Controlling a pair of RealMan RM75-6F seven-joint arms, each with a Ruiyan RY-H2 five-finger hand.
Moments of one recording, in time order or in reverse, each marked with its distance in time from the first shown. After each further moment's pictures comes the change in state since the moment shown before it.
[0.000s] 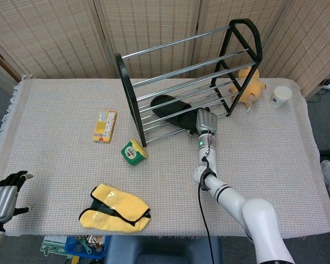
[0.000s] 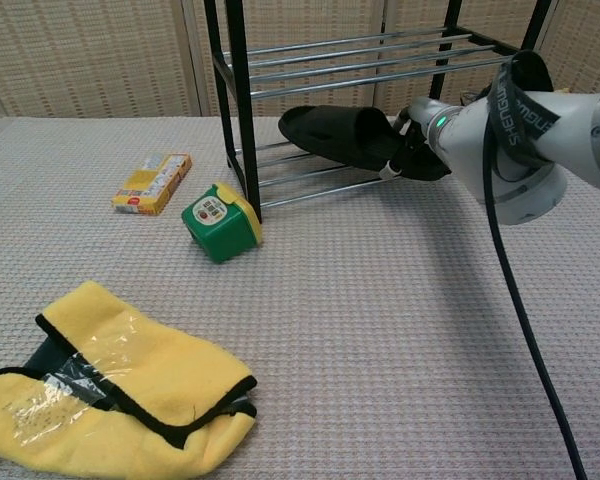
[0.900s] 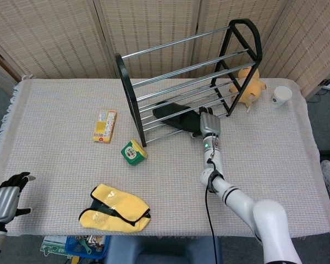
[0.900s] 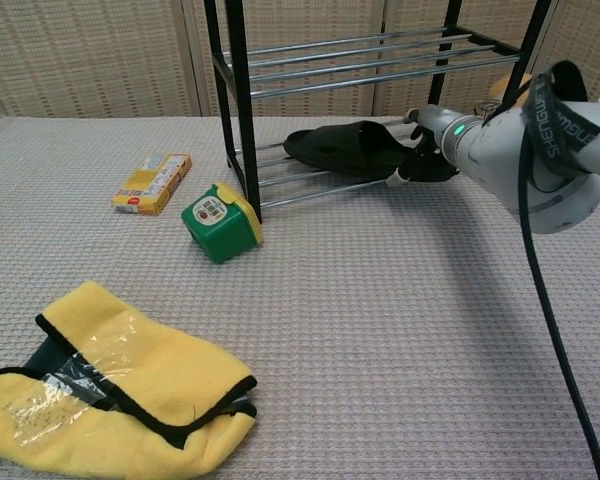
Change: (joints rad) left arm -0.007 -0.006 0.009 0.008 0.000 -0.021 -0.022; right arm -0.093 0.050 -0.007 -0.098 -0.083 -0.023 0.081
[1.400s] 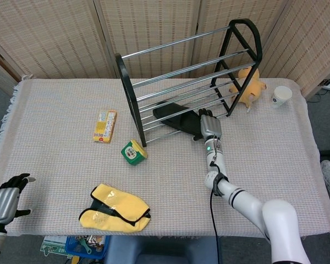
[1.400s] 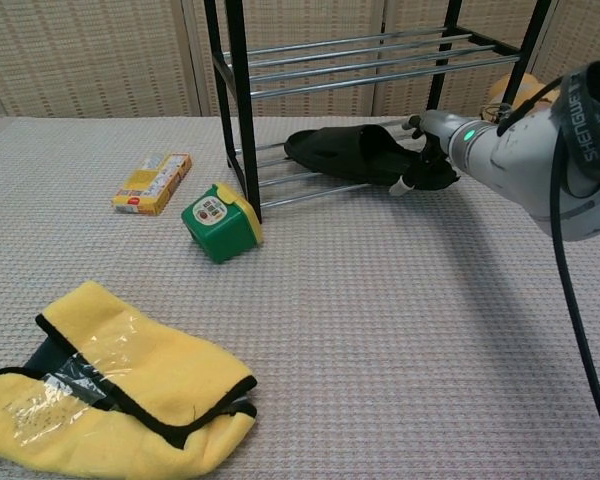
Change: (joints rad) left arm 0.006 -0.006 0.006 0.016 0.000 0.002 -0.021; right arm -0.054 0.059 -0.050 -0.129 -0.007 0.019 0.005
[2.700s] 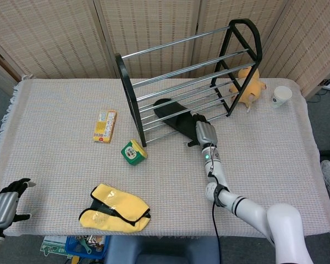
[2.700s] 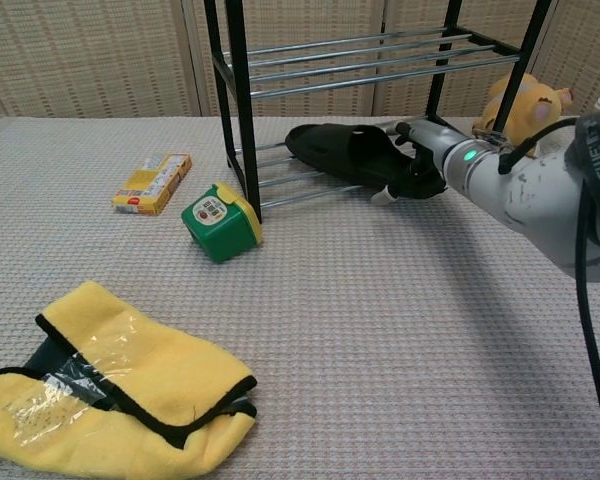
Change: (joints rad) left arm 0.012 0.022 0.026 -0.008 0.013 -0.022 -0.071; right arm -0.075 0.001 -0.056 -0.123 -0.170 0.066 0.235
